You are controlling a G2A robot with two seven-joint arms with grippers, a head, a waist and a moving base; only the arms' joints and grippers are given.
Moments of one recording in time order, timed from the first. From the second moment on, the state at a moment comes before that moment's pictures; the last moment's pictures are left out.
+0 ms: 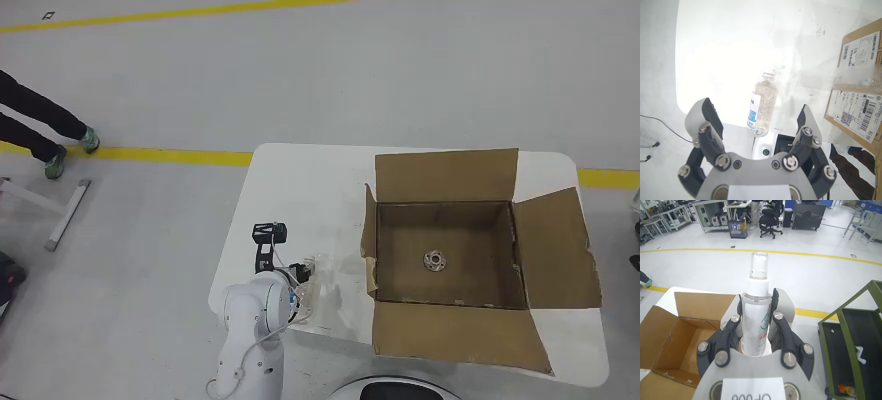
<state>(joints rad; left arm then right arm) 1.27 -1.65 -1.44 -1.86 1.66 0.01 -1.28 -1.61 -1.14 2.21 -2.35 -0.85 -0.06 0.77</state>
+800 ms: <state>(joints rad) 1.27 -1.65 -1.44 -1.86 1.66 0.01 -1.28 -1.80 -1.14 2.29 -2.23 -0.96 -0.17 0.83</state>
